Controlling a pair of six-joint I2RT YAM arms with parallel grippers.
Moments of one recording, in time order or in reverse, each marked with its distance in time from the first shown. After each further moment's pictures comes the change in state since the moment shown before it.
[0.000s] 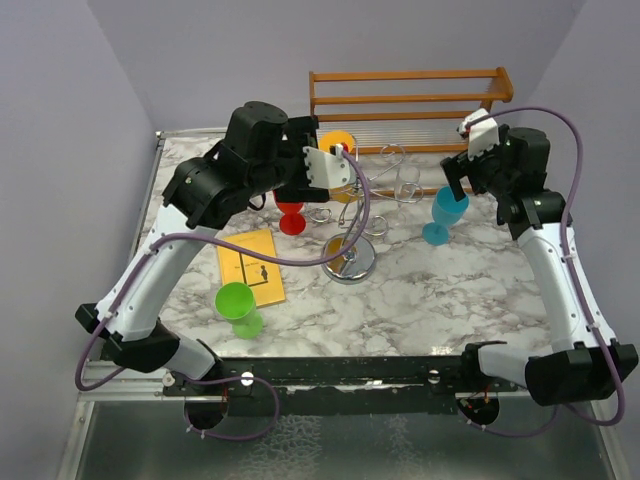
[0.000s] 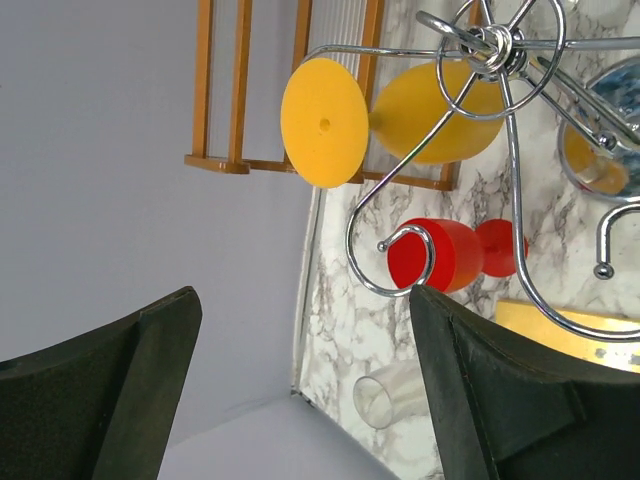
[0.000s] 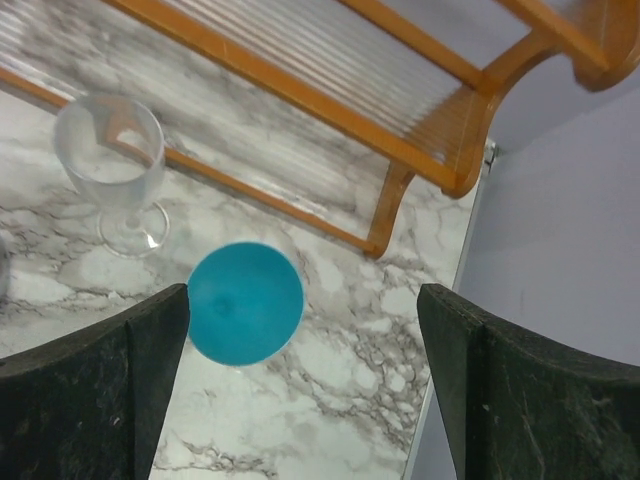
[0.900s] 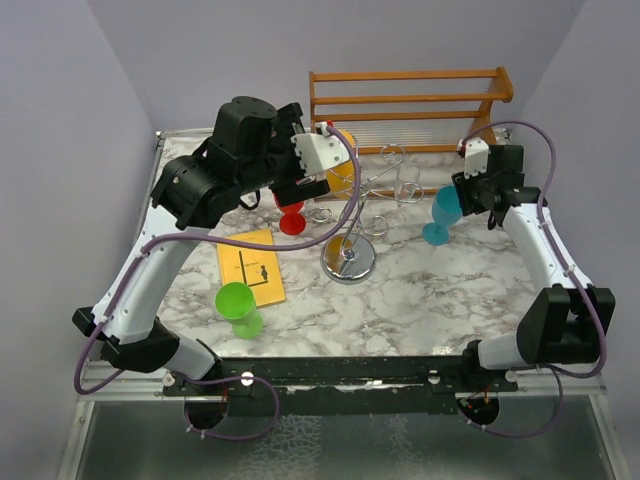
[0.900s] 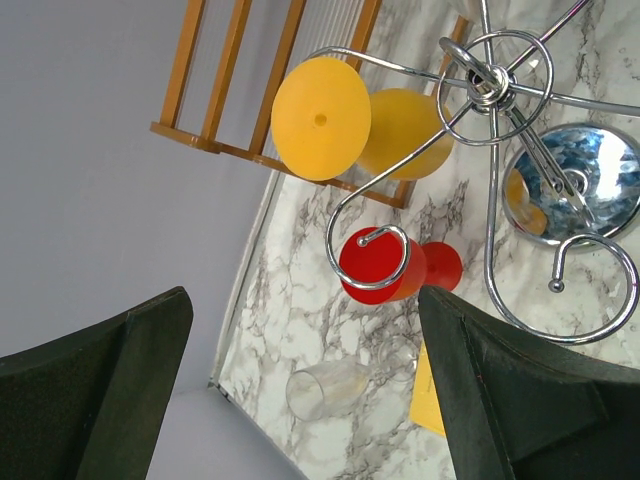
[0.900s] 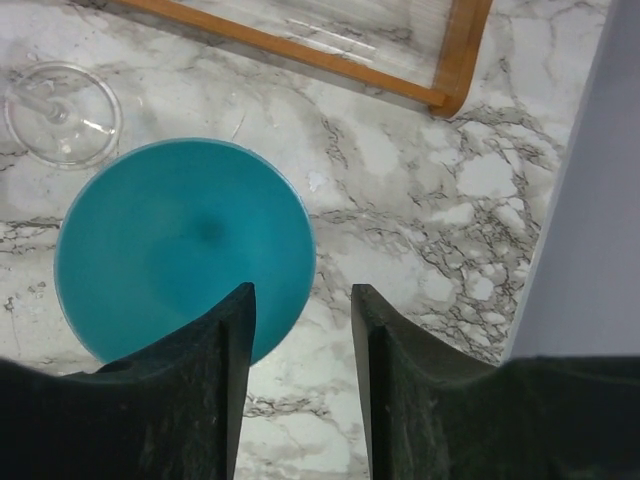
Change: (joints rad) left arm 0.021 -0.016 0.056 -0.042 0.031 -0.251; right arm -0.095 0.199 -0.150 -0.005 0.080 0.114
